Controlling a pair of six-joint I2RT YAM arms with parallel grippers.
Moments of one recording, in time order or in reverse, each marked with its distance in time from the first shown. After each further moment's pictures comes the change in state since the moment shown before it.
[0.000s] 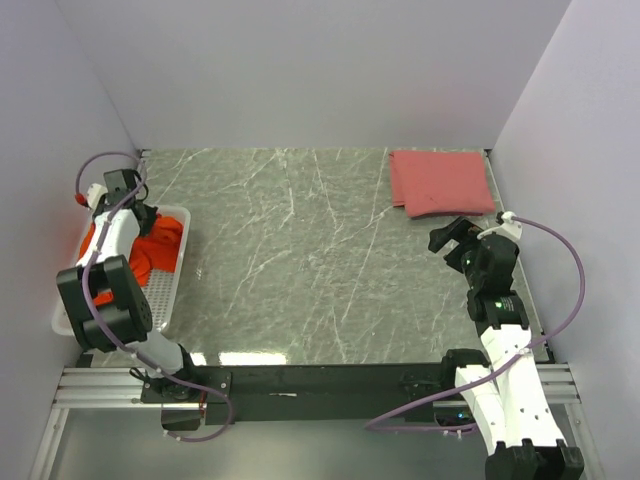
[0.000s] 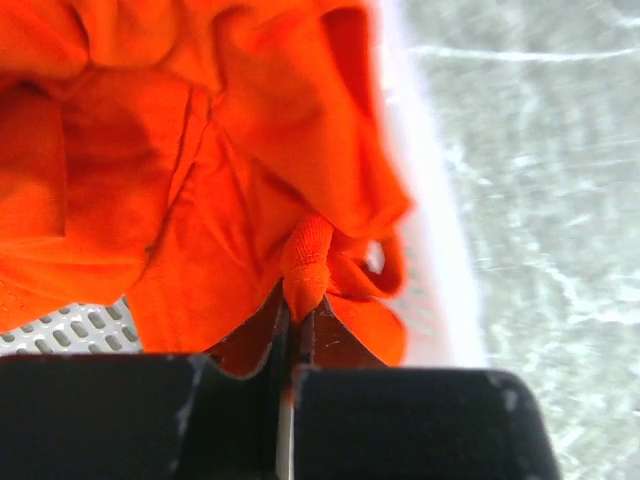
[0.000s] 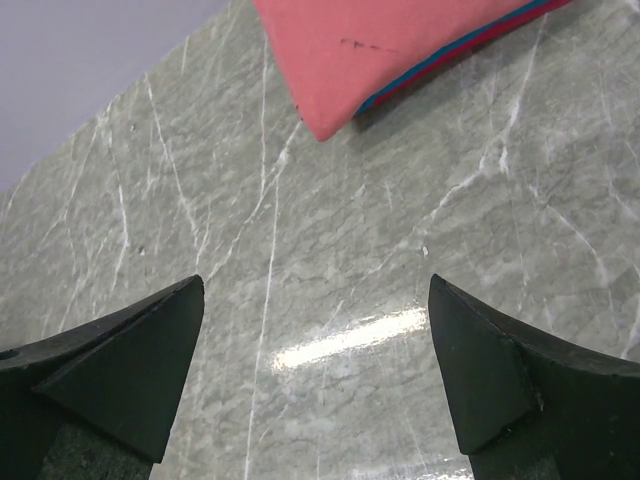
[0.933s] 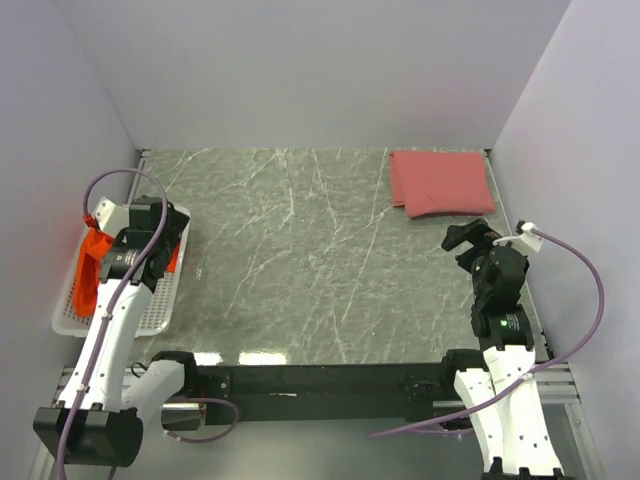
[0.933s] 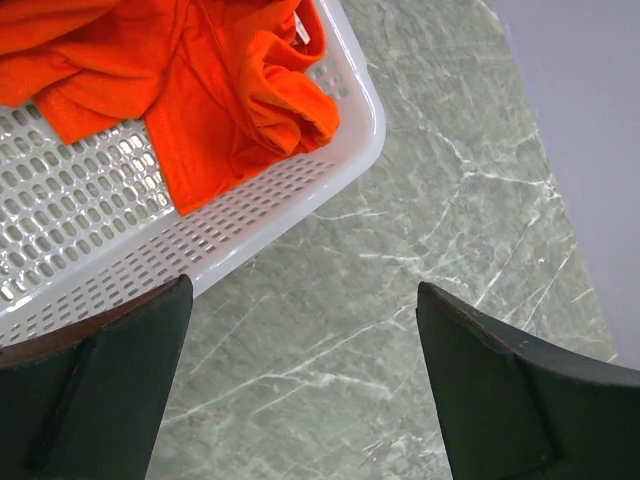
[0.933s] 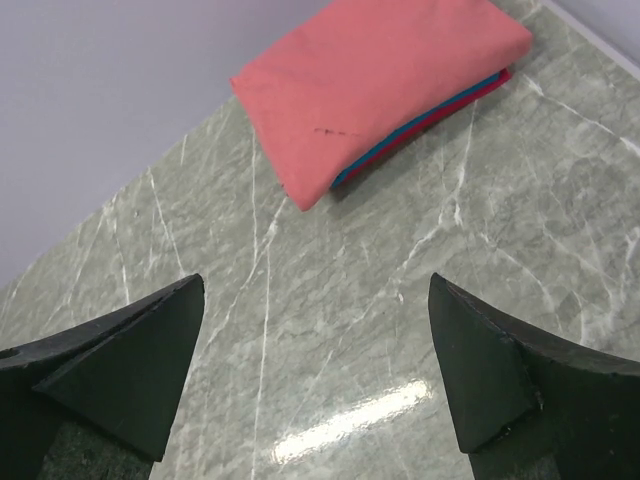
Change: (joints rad) left arm -0.372 -0.650 -0.129 -0.341 -0.257 -0.171; right arm 0.000 -0.133 0.000 -0.008 0.163 0.016
